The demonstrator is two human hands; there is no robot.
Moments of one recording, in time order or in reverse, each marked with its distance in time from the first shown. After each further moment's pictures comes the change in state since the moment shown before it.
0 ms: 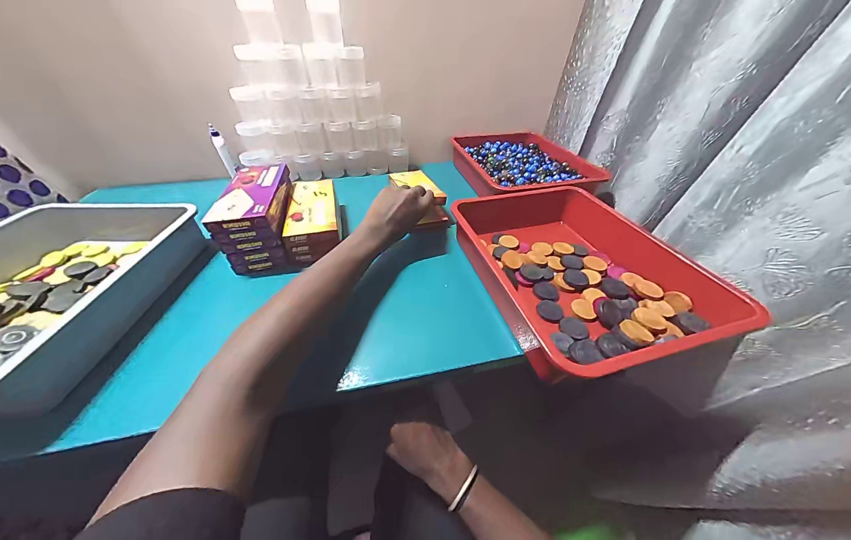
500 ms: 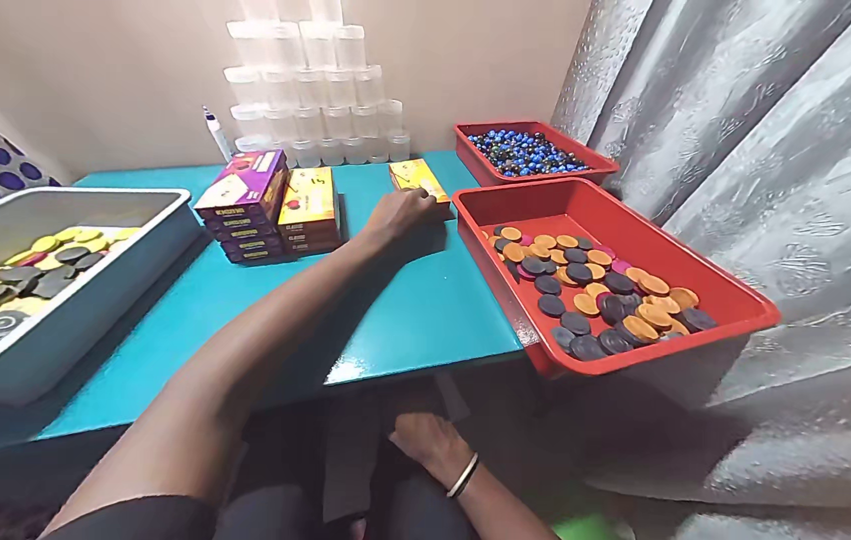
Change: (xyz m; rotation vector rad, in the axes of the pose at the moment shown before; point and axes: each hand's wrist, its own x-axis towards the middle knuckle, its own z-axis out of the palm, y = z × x) left_hand -0.013 0.013 0.014 -0.120 -0.026 -0.016; right_hand -0.006 0.001 -0.007 -0.002 0.017 0.060
